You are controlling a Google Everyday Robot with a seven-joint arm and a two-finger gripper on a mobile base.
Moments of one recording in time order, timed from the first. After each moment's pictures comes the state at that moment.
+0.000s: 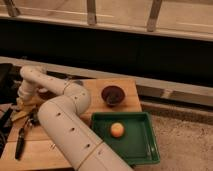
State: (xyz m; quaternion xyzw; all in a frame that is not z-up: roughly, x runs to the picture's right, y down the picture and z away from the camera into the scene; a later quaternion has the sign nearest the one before) arm -0.505 0.091 0.897 -0.51 -0.14 0.31 0.79
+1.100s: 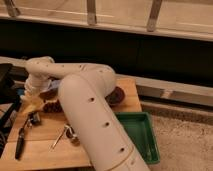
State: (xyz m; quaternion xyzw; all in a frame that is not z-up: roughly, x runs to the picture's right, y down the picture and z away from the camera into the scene) arm -0.400 0.036 0.826 -0.43 -0.11 0.39 0.81
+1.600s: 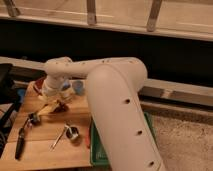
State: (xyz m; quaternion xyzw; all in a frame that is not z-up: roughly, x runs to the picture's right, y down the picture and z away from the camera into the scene) arm -0.289 0.054 0.808 -0.42 -0.05 0.48 0.77
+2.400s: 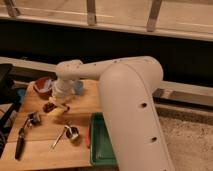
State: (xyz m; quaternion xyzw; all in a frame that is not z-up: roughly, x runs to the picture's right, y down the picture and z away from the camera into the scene) arm -0.245 0.061 0.812 -0.41 -0.01 0.54 0.74
